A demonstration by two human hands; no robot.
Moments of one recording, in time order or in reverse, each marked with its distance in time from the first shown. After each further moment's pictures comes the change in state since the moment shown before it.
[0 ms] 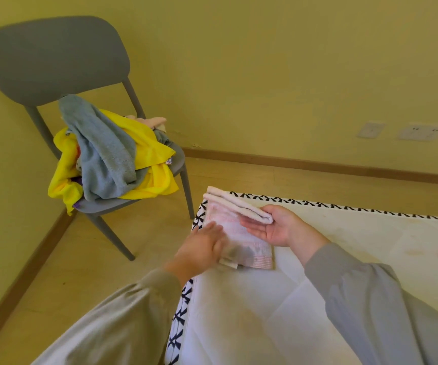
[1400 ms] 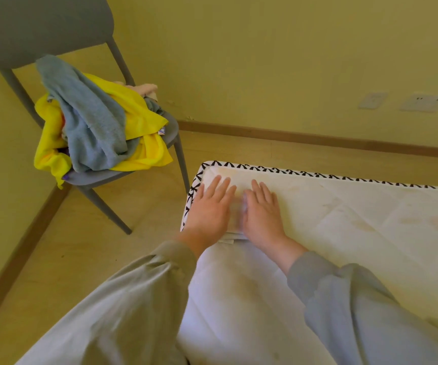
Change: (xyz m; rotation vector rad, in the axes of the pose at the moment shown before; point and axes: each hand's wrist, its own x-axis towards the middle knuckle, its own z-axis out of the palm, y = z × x) left_hand 0.012 0.027 0.013 0.221 0.270 0.120; right_hand 0.004 0.080 -0.010 -1.692 0.470 -0.823
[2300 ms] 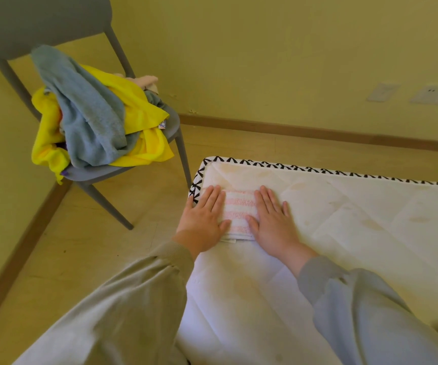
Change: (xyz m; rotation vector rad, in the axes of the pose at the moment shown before) left_hand -0.014 -0.018 0.019 0.163 -0.348 -0.113; right_hand -0.005 0.036 0.035 -0.052 -0.127 0.003
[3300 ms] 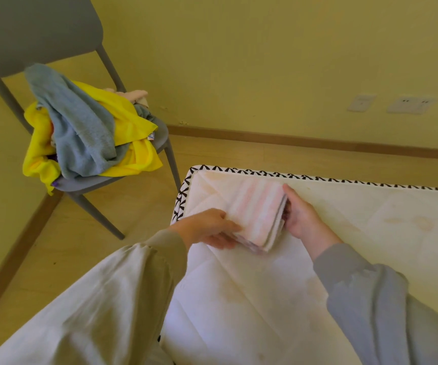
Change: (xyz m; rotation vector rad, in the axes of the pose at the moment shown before) left_hand 0.009 0.035 -0.052 -1.252 -0.523 -0.196; right_hand 0.009 0.049 -0.073 1.721 0.105 0.809
